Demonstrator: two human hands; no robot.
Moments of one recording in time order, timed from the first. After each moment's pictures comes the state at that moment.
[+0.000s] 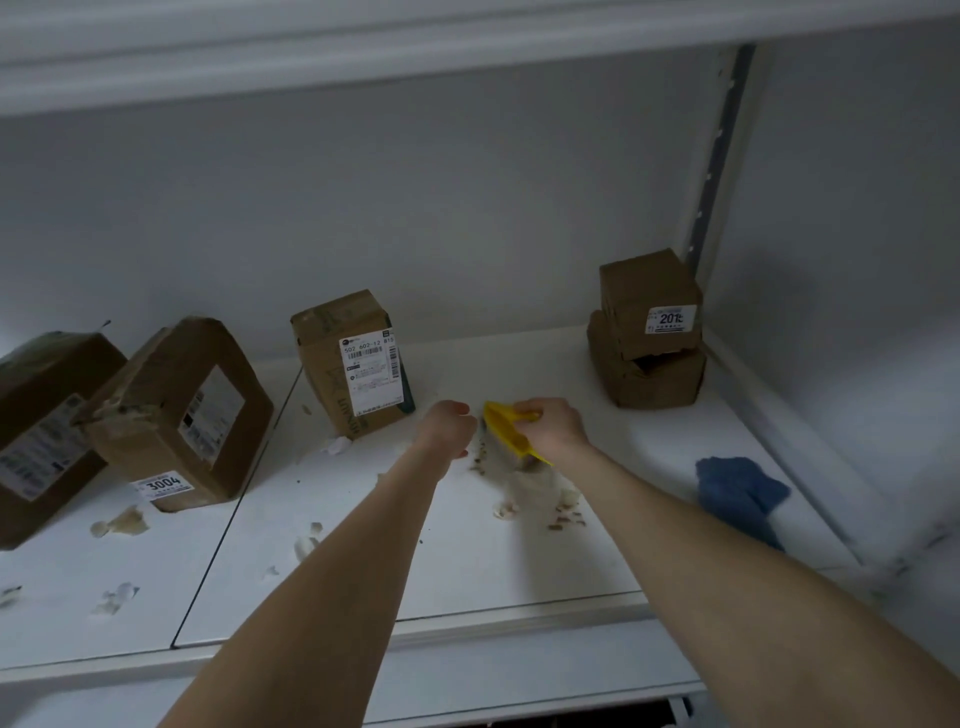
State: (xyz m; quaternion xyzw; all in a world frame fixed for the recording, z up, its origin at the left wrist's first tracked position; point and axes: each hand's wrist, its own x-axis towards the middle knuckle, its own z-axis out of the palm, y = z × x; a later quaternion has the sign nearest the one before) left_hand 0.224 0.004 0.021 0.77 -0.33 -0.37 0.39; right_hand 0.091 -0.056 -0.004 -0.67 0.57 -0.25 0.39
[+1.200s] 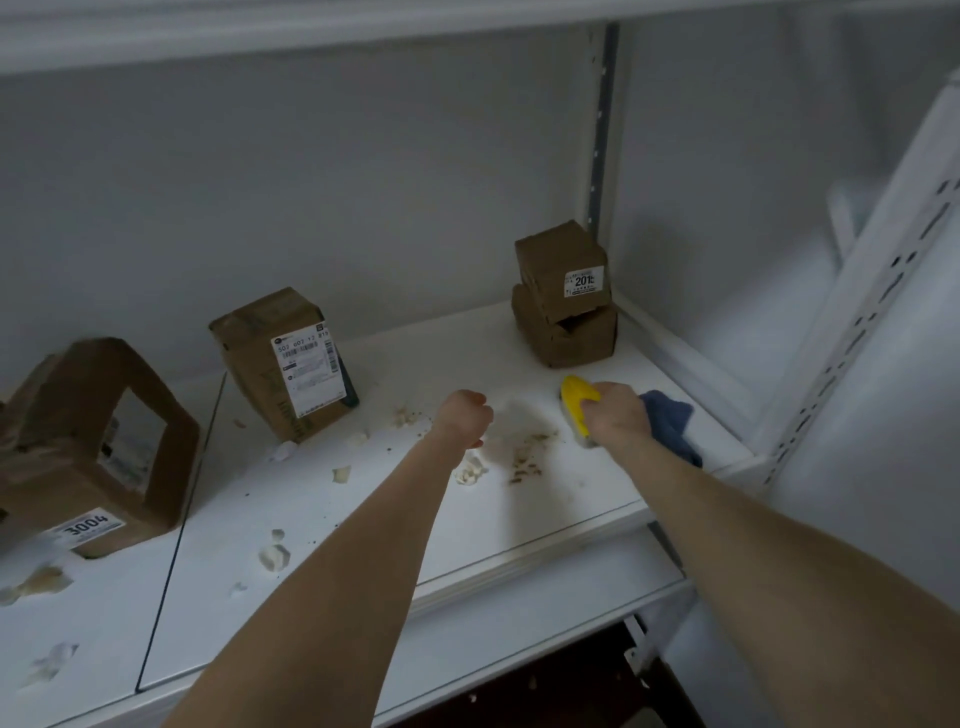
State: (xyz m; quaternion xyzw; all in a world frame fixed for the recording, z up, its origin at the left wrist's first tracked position) left_hand 0.161 0.017 0.025 0.71 -0.45 -0.44 0.32; right_hand -0.023 -0.011 0.002 -0.54 0.73 -0.28 0.30
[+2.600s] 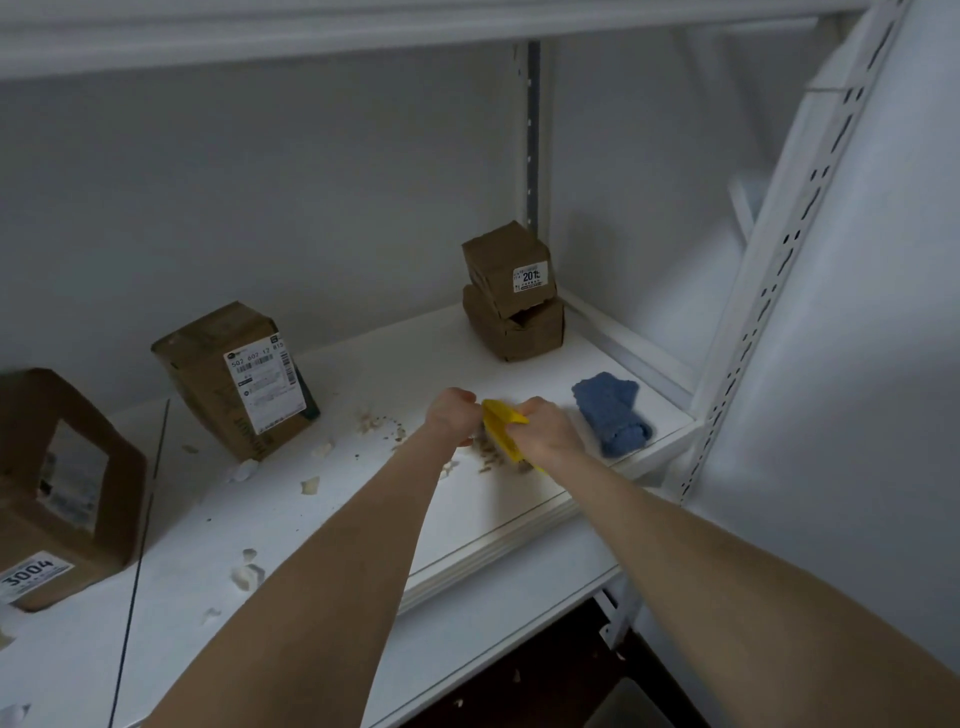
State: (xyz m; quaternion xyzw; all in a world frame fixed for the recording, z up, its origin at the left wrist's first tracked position) left_hand 0.137 0.028 0.033 0.69 -0.51 -0.44 0.27; right_hand 0.013 0.047 0.003 -0.58 0.71 -0.25 0.32
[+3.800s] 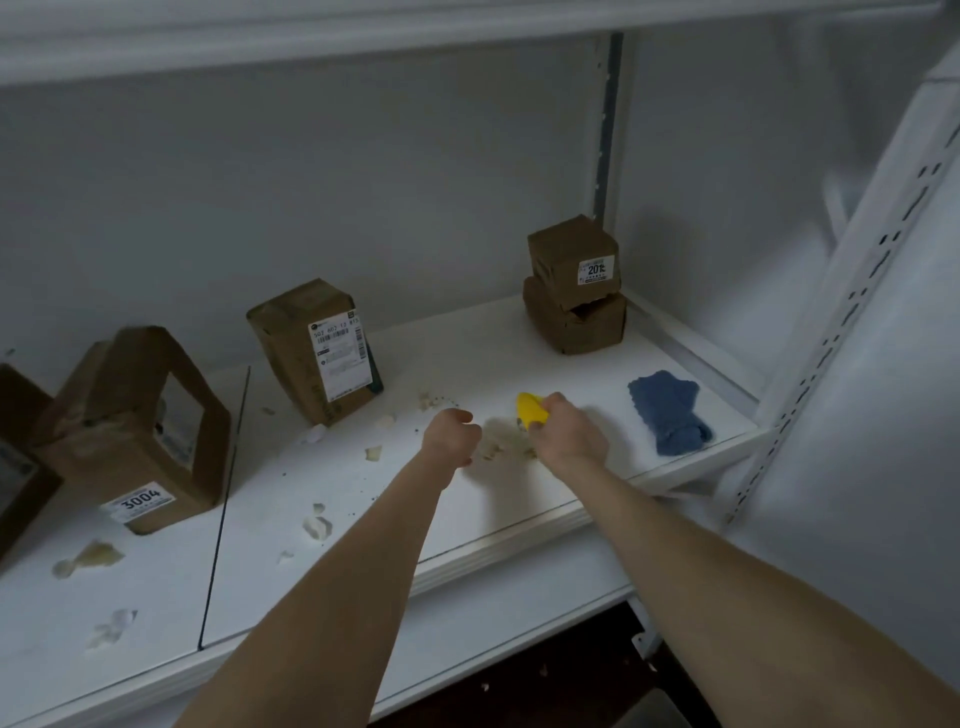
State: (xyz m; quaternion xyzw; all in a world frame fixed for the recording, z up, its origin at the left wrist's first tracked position) left_hand 0.206 0.073 0.008 0.72 -0.43 -0.44 0.32; right_hand 0.057 0.065 0.004 -0.63 0.72 -0.20 0.23
